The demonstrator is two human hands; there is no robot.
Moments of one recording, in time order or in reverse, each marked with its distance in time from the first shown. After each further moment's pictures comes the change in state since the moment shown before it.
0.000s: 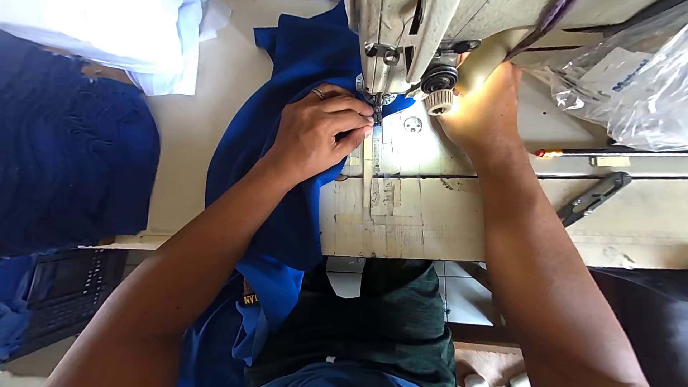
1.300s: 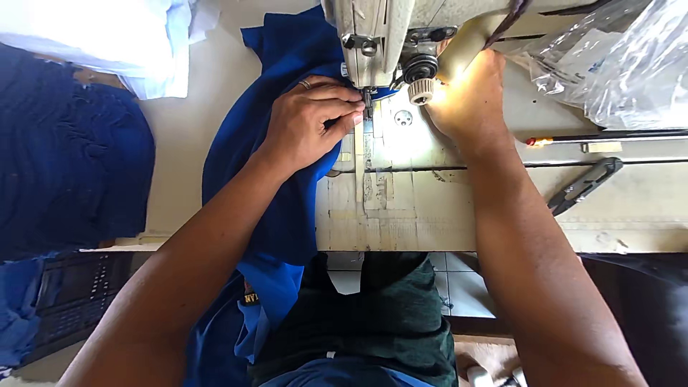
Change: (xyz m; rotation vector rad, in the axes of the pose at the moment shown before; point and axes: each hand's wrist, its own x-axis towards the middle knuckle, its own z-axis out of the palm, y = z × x) left_hand 0.003 -0.005 0.002 -0.016 0.007 -0.054; right_hand 0.002 -0.003 -0.001 0.039 -0.029 0.016
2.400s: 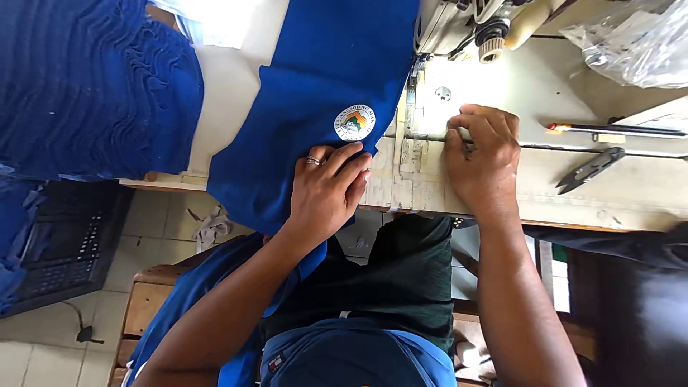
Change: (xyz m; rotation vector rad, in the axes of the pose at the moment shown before) left_hand -0.127 0.115 -0.028 0.236 0.014 -0.351; right_hand -0.112 0.012 0.014 -0.062 0.104 -0.252
